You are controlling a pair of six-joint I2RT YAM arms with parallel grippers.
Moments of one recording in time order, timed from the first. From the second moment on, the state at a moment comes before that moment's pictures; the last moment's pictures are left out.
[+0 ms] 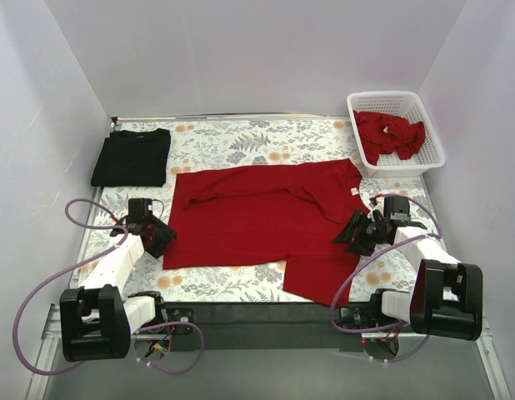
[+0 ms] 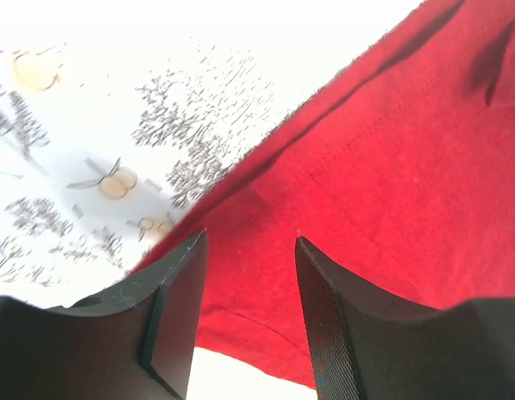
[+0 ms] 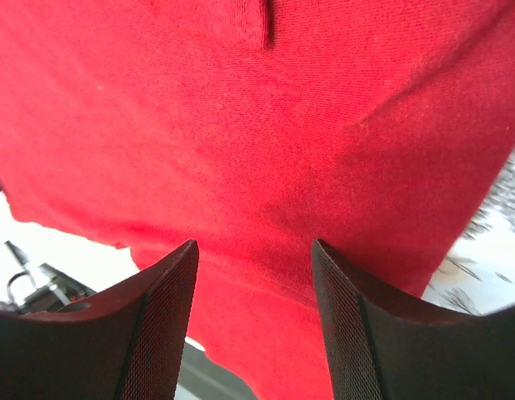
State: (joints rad) left arm 0.05 1.12 0.53 -0.51 -0.04 -0.87; right arm -0.09 1.23 0.49 -0.41 -0.56 0.39
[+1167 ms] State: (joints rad) left arm -0.08 1.60 0.79 -0.16 0.08 -1.26; right arm 0.17 1.33 0.79 -0.45 -0.36 0.34
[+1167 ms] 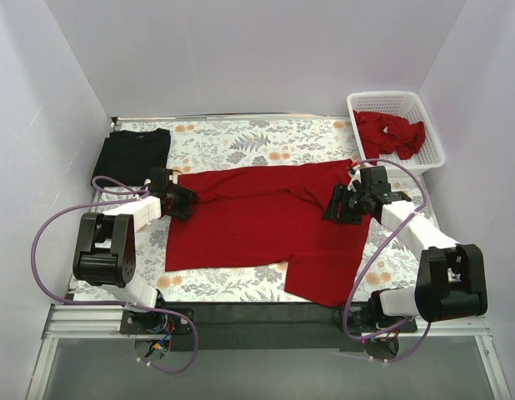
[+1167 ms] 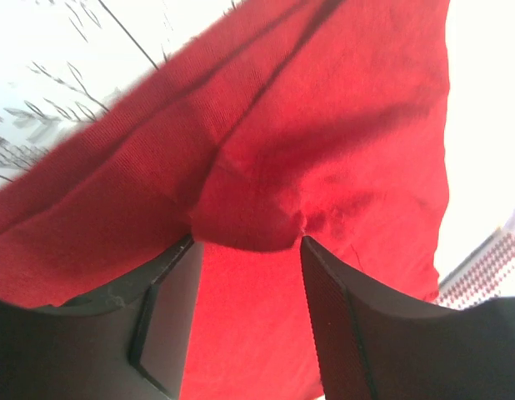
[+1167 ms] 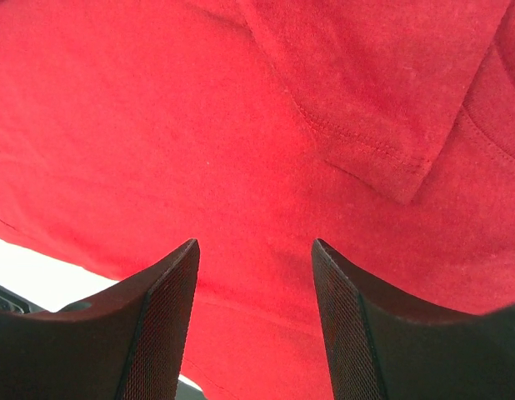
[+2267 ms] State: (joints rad) left arm -0.08 1.59 0.82 -0.10 -0.11 -0.92; right arm 0.17 1.34 0.81 -0.37 -0.20 0.37
